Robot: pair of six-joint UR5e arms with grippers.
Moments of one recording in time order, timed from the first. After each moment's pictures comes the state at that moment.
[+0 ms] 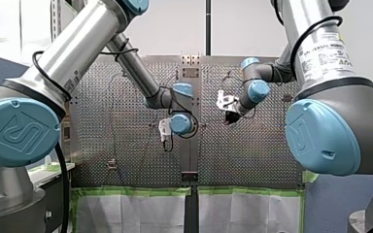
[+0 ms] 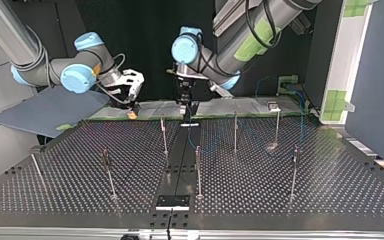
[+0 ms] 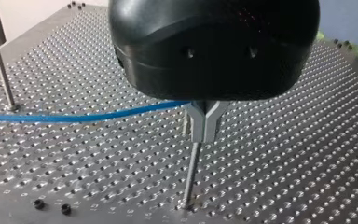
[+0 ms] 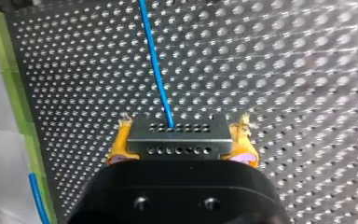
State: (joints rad) left arm -0.61 -2.16 -1.72 -2.46 -2.02 -1.72; right arm 1.96 -1.13 1.62 -0.07 1.32 1.68
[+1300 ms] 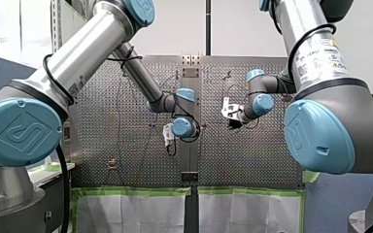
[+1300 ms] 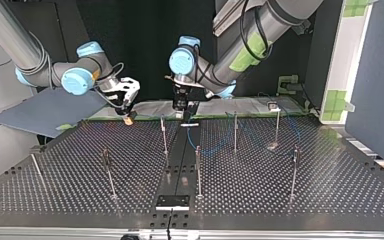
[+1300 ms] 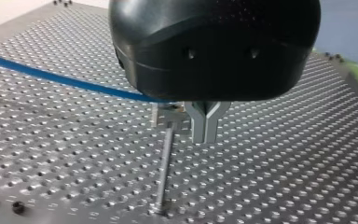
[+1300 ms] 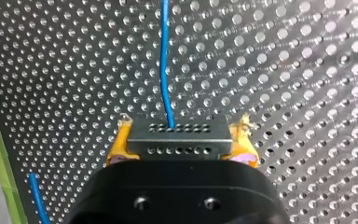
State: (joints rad) left arm -0.59 -2.23 -1.60 -2.54 -1.94 -1.75; right arm 1.91 -1.05 1.62 -0.24 1.27 1.72
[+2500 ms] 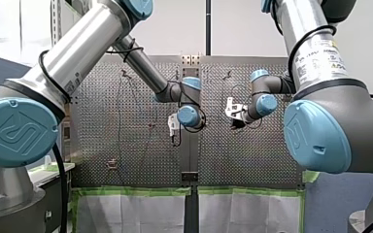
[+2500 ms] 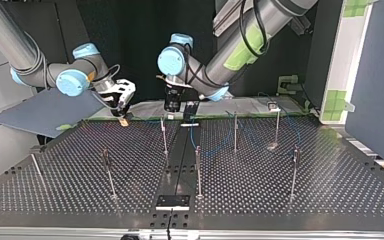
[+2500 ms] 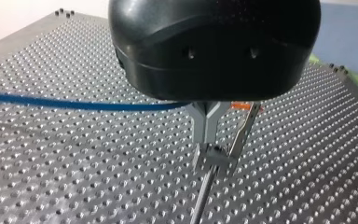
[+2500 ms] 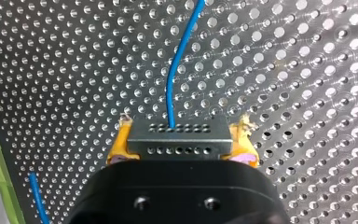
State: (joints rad) left arm -0.63 -2.19 -1.54 -2.67 -1.98 -1.74; right arm 1.88 -1.05 1.62 -0.24 1.25 1.73
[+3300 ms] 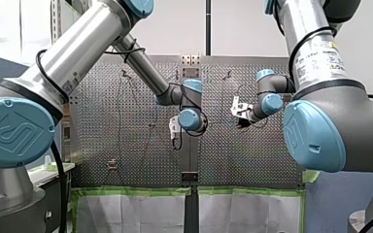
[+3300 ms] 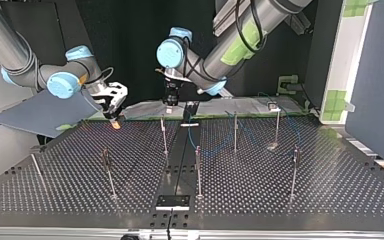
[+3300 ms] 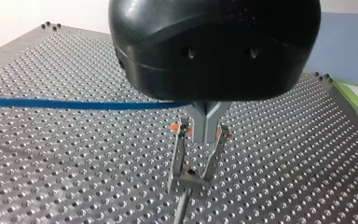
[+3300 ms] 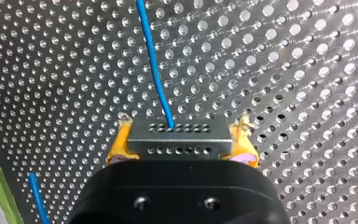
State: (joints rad) left arm -0.65 -2.20 -1.58 -2.62 -1.98 -1.71; right arm 1.84 -1.05 1.61 -0.24 1.24 1.75
